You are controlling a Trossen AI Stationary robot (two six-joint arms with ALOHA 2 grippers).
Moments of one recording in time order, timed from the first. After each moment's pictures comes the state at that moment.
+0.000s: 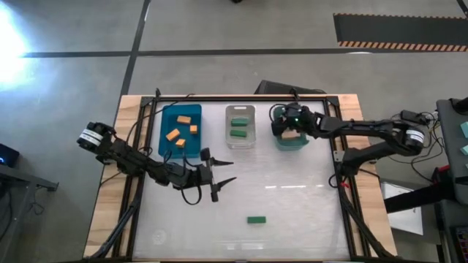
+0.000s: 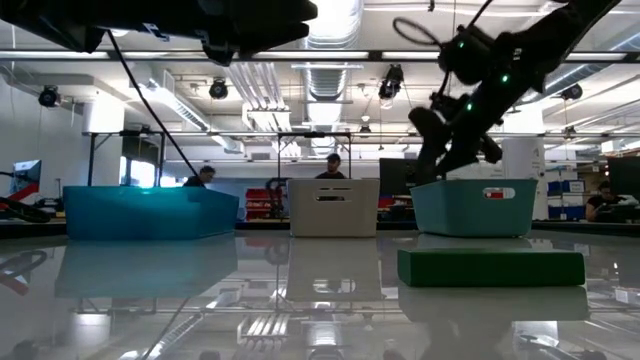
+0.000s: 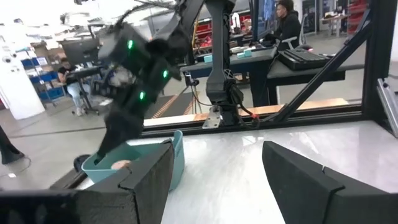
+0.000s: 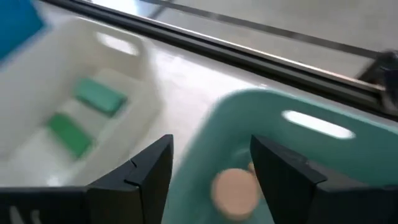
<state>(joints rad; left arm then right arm) -0.37 1.52 0.63 0.95 -0.59 0.18 -0.46 1.28 0.62 -0.02 0.31 0.45</state>
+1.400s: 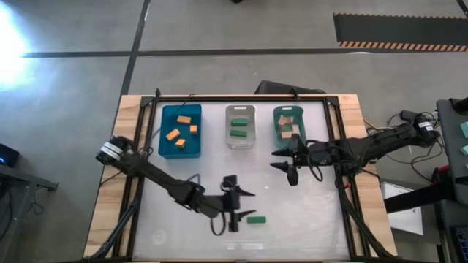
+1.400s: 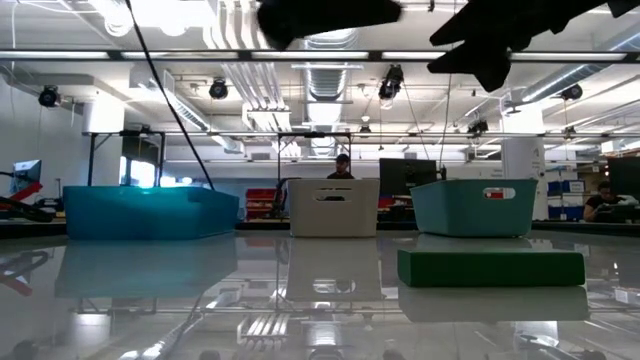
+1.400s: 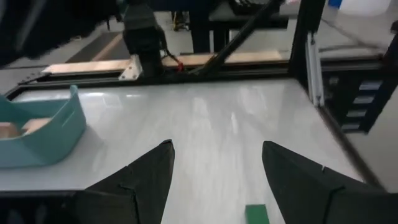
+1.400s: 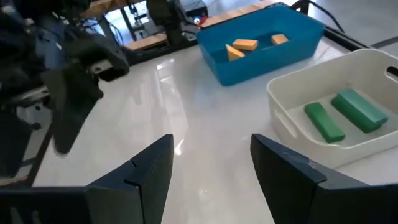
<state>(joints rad) -0.49 1.81 1.14 0.37 -0.53 -0.13 0.21 1.00 0.63 -0.04 0.27 0.37</state>
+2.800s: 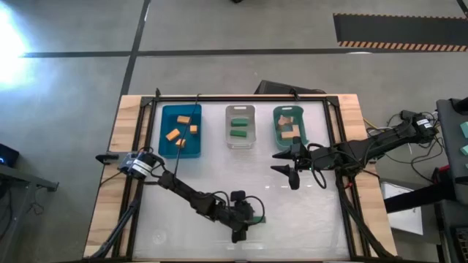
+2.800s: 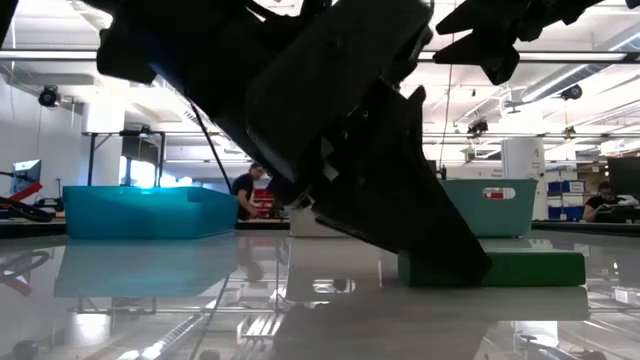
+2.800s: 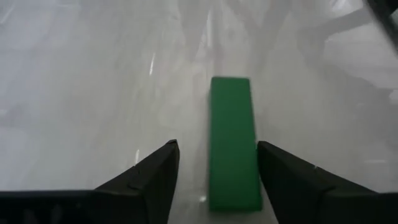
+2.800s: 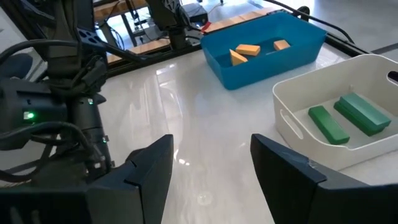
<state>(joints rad) -0.48 2.16 1.32 0.16 -0.32 -0.39 0.29 1.00 0.63 -0.02 0.36 0.39</state>
